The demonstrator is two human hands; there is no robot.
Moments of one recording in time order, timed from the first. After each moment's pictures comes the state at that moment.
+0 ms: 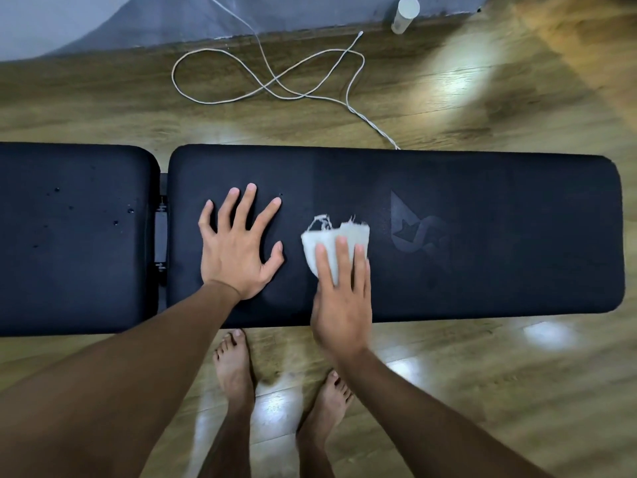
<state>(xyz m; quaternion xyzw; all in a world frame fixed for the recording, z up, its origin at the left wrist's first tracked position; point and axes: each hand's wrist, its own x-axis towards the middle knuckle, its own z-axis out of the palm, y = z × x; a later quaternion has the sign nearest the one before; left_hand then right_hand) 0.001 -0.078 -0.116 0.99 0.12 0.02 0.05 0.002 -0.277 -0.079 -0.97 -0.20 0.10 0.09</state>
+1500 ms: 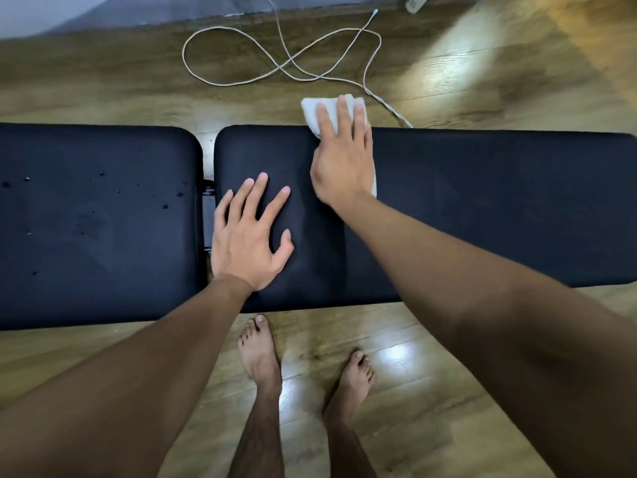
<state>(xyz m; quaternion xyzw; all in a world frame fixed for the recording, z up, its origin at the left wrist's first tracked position) -0.037 -0.025 -0.116 0.99 0.11 0.05 0.11 0.138 -0.130 -0.075 -0.97 -0.19 0.12 0.05</state>
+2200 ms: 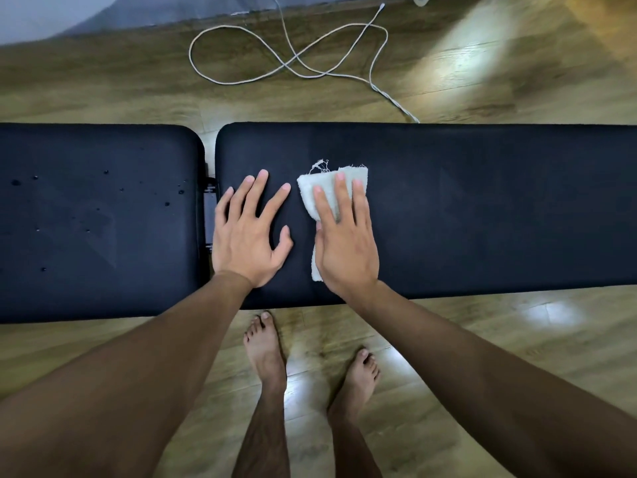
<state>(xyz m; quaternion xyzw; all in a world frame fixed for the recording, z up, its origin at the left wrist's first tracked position) -0.037 -0.024 -0.116 0.99 0.11 0.04 0.11 0.028 -0.188 -0.072 -0.95 -0.24 0.14 0.12</state>
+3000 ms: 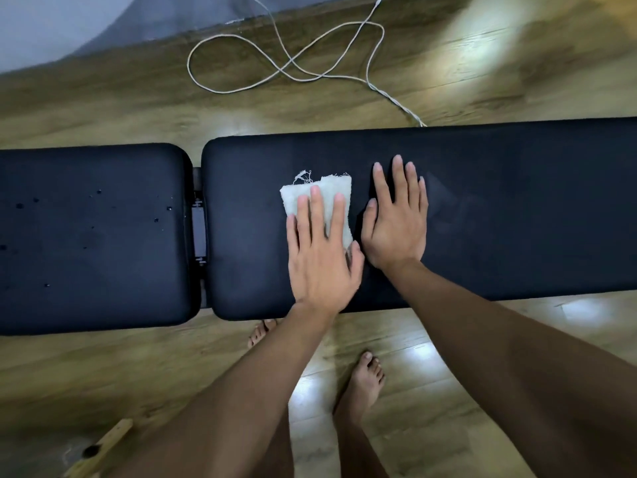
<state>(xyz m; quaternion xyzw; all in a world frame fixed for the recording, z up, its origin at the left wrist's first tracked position) 0.004 -0.161 -0.069 0.97 0.18 -0.08 0.13 0.101 -0.259 -0.107 -0.98 -0.16 0.02 0.10</state>
